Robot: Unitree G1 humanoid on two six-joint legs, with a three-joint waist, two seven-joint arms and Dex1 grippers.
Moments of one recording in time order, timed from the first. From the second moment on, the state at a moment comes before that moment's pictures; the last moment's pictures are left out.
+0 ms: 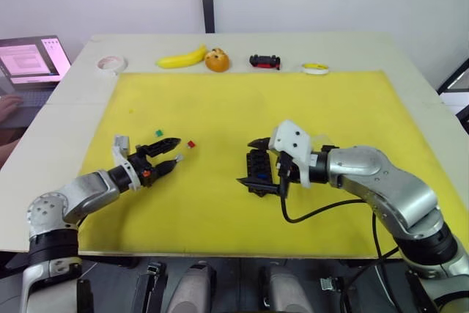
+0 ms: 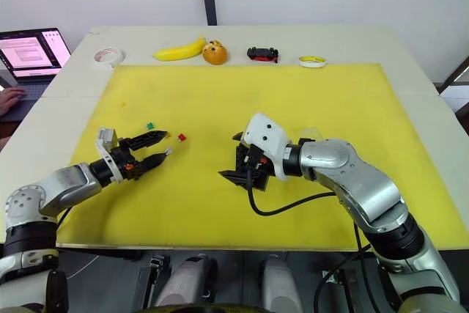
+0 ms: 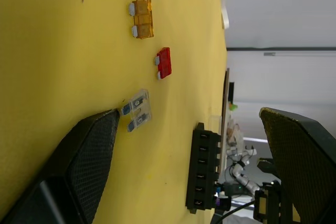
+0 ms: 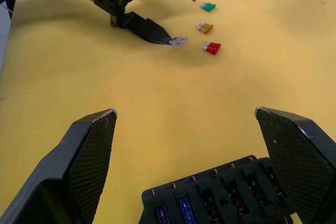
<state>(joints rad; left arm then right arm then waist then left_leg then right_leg) -0.35 0.54 0.37 0.31 -1.84 1.21 0.15 -0.49 -0.69 0.23 -0.57 0.48 0.84 0.72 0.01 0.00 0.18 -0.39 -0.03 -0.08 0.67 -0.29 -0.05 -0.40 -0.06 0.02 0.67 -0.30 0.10</state>
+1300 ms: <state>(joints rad) -0.38 0.47 0.43 0.34 -1.64 1.26 0.08 -0.48 -0.70 0.22 -0.57 0.48 0.86 0.73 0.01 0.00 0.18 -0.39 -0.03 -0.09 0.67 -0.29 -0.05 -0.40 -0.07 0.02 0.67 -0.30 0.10</state>
